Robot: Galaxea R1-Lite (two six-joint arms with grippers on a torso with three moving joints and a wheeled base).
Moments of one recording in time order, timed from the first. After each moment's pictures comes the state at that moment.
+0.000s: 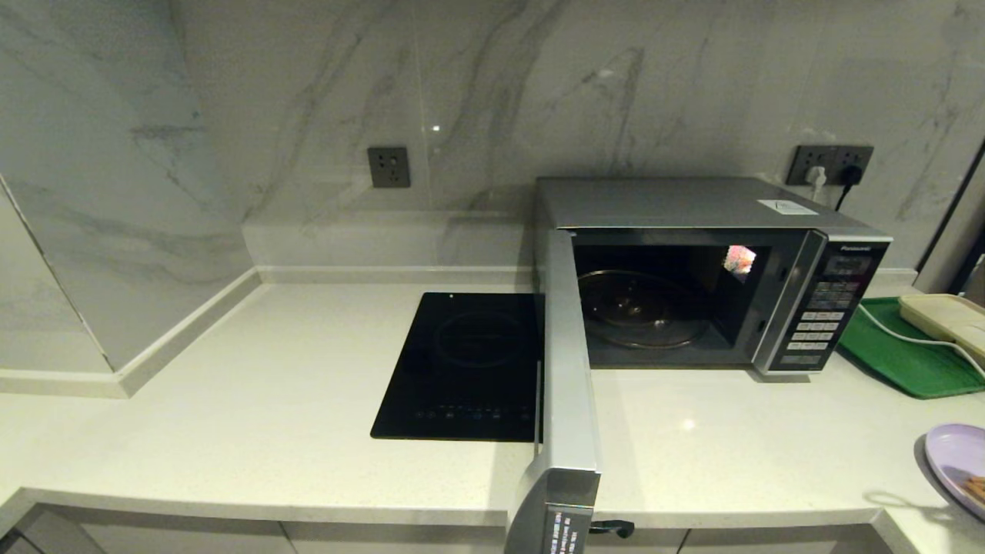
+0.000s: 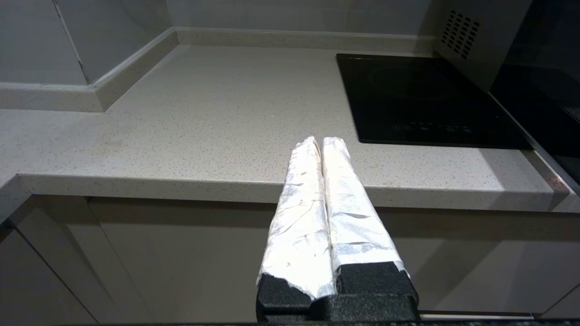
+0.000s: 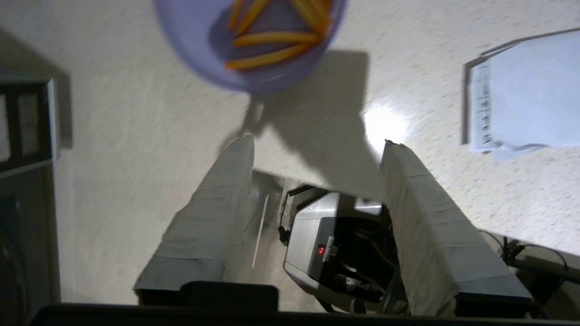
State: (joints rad) left arm 0.00 0.00 0.00 -0.01 0.01 -0.05; right arm -0.80 1.66 -1.45 0.94 -0.12 0.64
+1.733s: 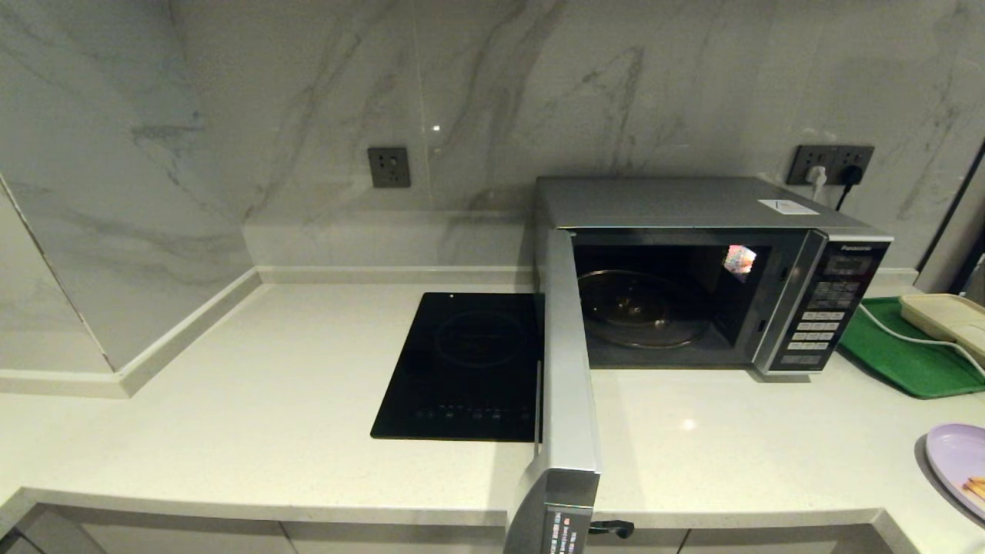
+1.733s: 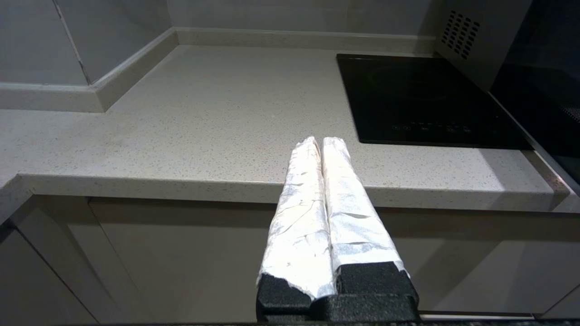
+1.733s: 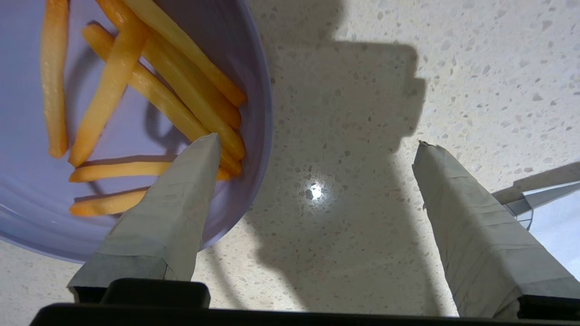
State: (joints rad) left arm 0.00 0.00 0.00 -0.01 0.01 -0.05; right arm -1.00 2.14 -1.34 0.58 -0.07 0.47
